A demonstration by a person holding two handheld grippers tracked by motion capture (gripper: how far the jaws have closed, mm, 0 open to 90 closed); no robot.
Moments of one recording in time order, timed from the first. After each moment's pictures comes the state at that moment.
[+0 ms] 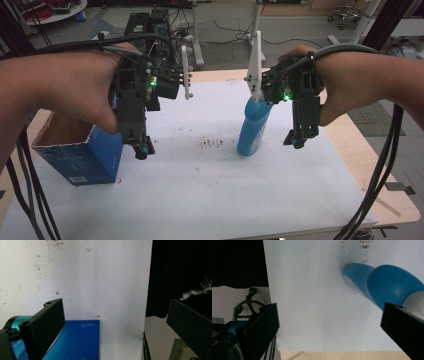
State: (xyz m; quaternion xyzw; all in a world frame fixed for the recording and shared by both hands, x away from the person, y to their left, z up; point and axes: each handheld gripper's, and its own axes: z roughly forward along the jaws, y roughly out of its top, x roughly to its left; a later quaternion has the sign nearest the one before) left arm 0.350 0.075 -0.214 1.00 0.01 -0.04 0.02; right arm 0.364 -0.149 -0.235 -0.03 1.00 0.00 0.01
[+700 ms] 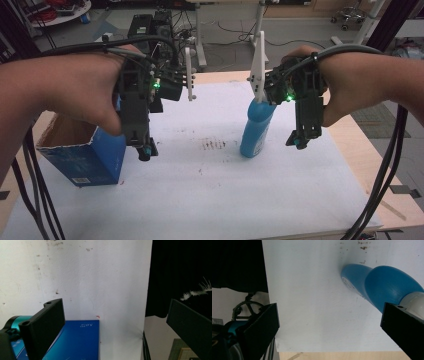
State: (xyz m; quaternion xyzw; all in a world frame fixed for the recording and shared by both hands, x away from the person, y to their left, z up) left arm 0.351 0.077 -0.214 1.00 0.01 -0.04 0.02; right arm 0.367 -0.149 -0.235 -0.03 1.00 0.01 0.01
